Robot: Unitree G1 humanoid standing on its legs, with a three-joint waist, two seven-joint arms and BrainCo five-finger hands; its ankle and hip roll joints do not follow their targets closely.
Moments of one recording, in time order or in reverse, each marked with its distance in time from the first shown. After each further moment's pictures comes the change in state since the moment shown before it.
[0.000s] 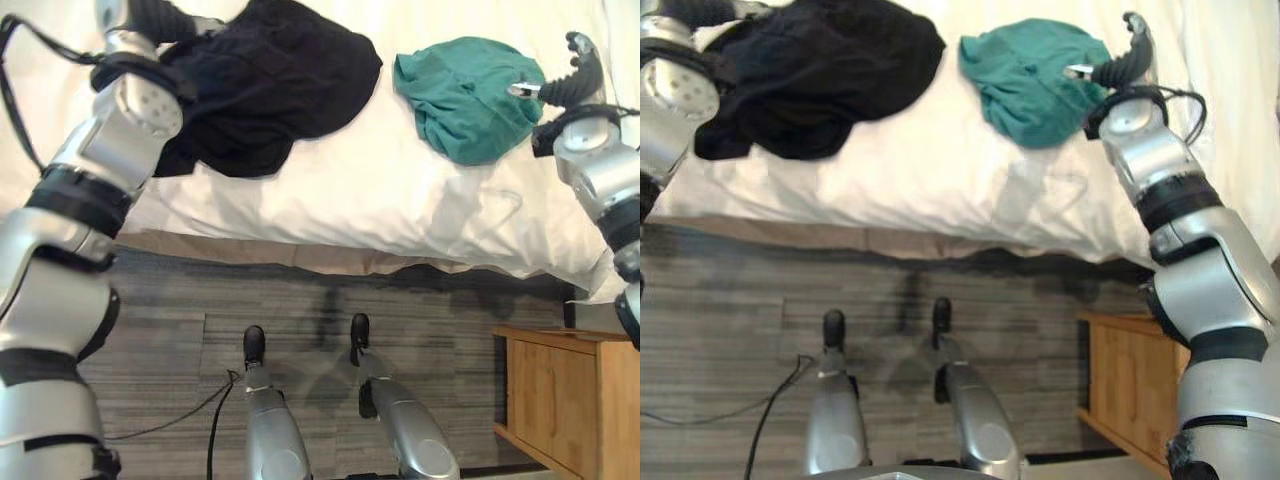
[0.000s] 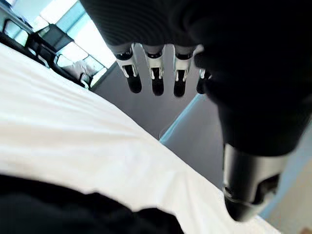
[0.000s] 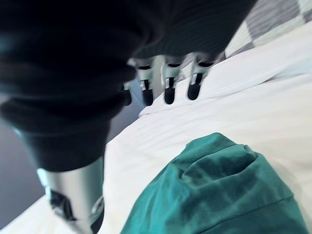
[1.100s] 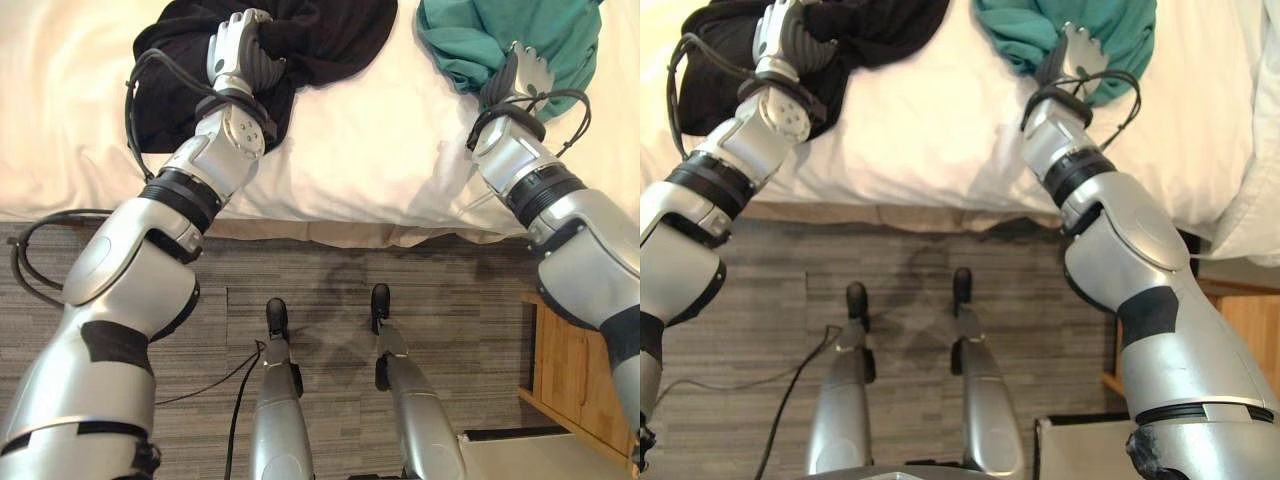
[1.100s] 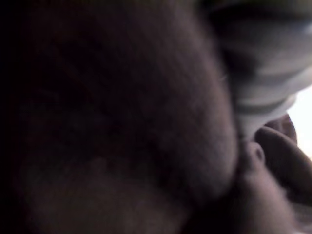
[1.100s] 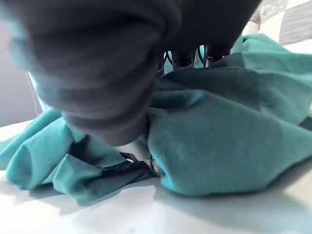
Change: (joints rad) left arm -0.003 -0.247 -0.050 0.157 -0.058 0.031 0.011; right arm -0.140 0.315 0.193 0.268 -0.199 0.143 -0.223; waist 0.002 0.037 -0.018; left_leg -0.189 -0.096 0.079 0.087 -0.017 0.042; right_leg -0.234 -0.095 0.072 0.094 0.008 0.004
